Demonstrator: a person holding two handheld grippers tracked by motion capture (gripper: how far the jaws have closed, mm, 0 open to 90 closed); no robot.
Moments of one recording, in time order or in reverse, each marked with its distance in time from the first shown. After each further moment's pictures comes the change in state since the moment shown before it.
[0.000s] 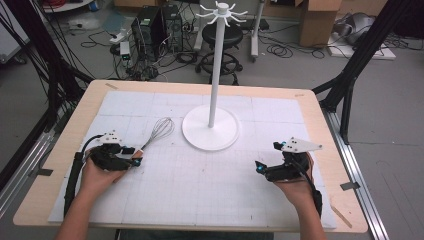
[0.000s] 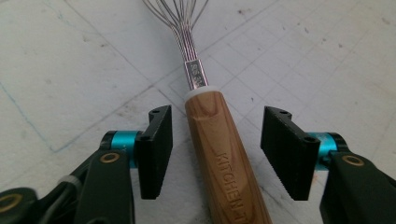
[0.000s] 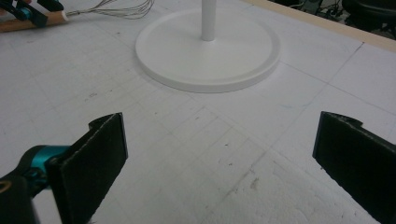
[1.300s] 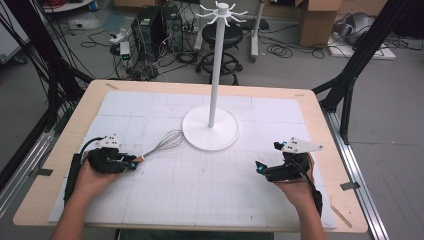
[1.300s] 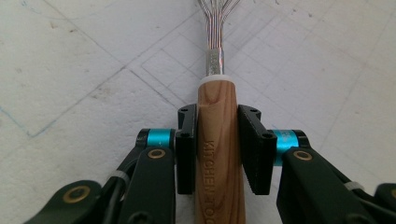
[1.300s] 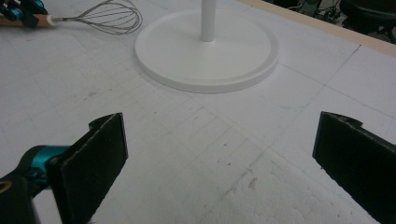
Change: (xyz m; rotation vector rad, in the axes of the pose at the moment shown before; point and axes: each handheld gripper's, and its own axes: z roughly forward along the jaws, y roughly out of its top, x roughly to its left) left arm -0.006 -0.001 -0.012 0.058 -0.067 0.055; right arm 0.001 0.000 -0.002 -0.003 -0.007 -0.010
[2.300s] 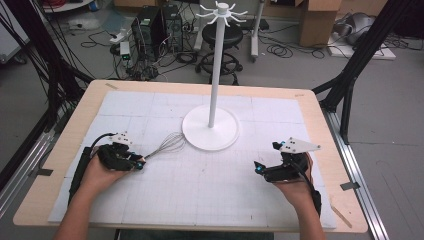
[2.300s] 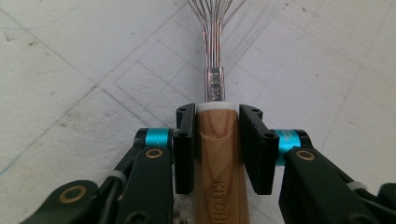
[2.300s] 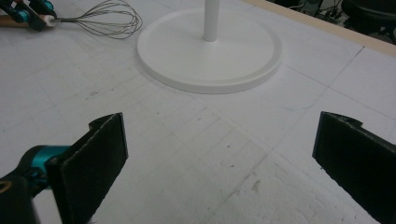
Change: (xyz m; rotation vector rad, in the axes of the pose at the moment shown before) left arm -0.006 0.022 0.016 0.108 -0.028 0.044; right arm 0.003 0.002 0.002 0.009 0.001 -0.014
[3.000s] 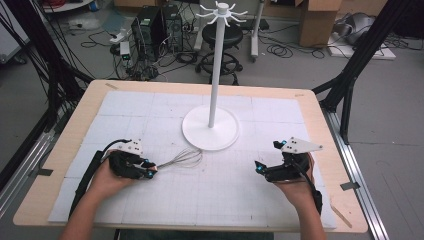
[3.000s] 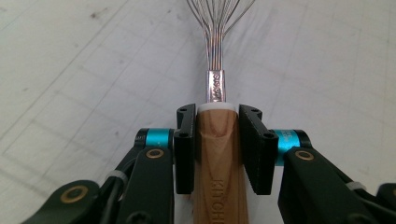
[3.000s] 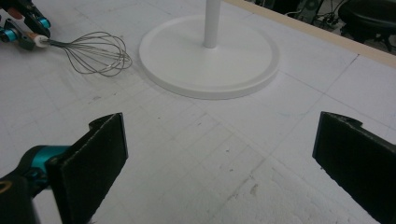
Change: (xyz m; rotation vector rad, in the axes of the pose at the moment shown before) left arm -0.031 0.013 0.017 -0.036 -0.144 0.149; right arm 0.002 0.004 -0.005 -0.016 -0.005 -0.011
